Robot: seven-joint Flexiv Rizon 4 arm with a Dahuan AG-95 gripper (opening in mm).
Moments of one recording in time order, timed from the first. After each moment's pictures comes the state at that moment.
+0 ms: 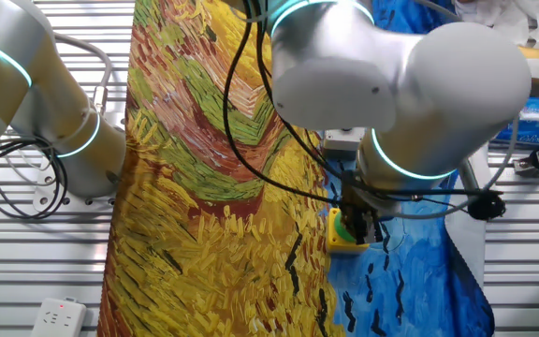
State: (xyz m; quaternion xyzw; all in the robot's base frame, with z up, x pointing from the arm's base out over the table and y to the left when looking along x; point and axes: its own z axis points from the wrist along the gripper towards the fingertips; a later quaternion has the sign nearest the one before) arm 0.493 -0.158 0.102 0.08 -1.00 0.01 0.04
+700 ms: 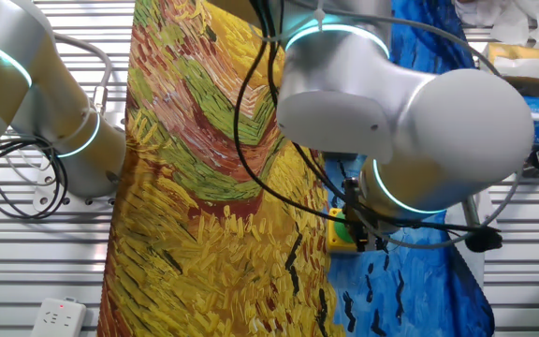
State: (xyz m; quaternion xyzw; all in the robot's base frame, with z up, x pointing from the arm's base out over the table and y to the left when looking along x) arm 0.500 -0.156 0.091 0.06 -1.00 -0.04 0.03
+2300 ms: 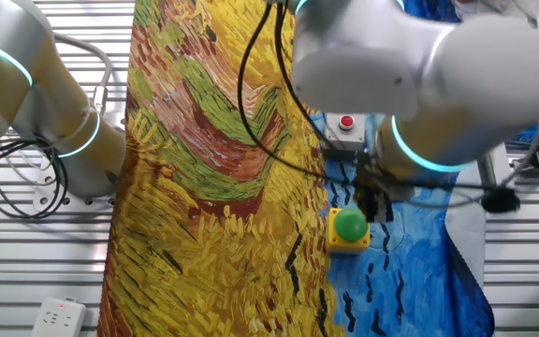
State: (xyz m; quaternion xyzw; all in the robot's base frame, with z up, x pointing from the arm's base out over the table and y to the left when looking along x) arm 0.516 -0.109 0.121 0.03 -1.00 -0.04 0.03
